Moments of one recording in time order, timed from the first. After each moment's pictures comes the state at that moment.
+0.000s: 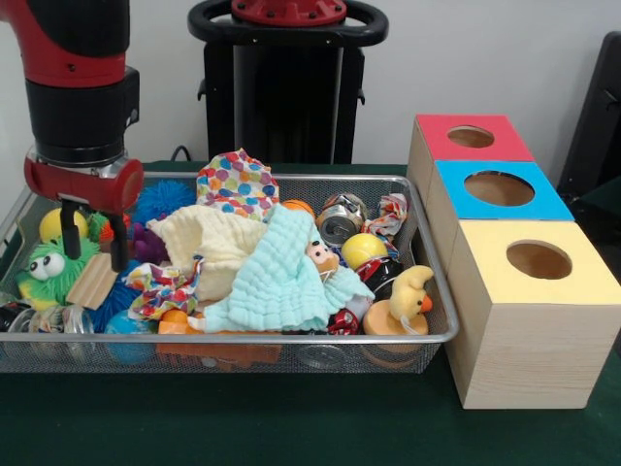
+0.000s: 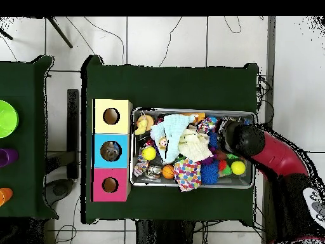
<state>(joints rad) -0.60 -0.54 0.04 1.50 -0.08 0.48 1.58</state>
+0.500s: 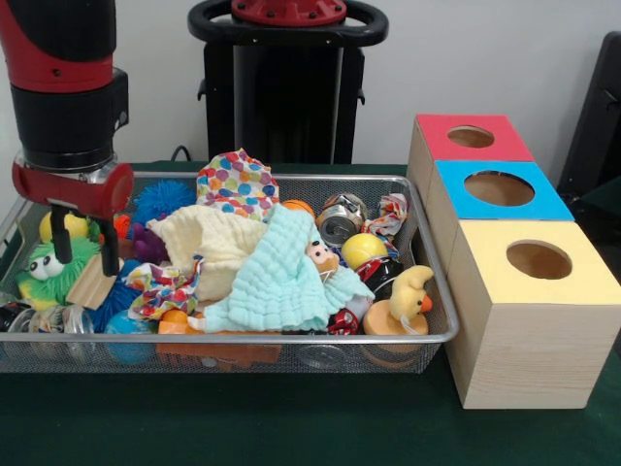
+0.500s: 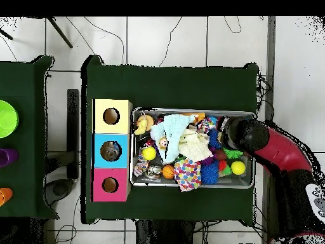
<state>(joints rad) -0.60 -0.52 0.04 1.45 -0.08 0.53 1.58</state>
